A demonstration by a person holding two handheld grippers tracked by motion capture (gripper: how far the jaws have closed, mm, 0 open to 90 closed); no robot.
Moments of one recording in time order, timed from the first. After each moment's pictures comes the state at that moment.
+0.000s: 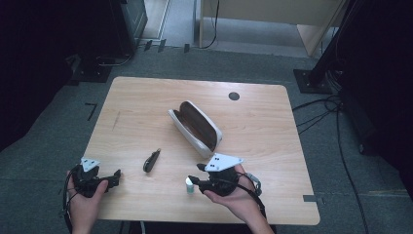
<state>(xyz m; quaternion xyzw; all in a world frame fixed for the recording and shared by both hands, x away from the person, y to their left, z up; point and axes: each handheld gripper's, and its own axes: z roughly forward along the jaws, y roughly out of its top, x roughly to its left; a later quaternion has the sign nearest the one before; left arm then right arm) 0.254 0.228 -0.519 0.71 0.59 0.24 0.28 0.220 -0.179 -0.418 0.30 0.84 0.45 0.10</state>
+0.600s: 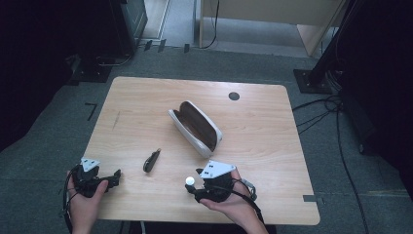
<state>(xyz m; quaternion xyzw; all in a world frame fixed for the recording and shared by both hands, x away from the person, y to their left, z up) 0.254 0.228 -0.519 0.71 0.59 0.24 0.28 0.214 -0.168 -0.443 0.29 0.85 0.43 0.10</state>
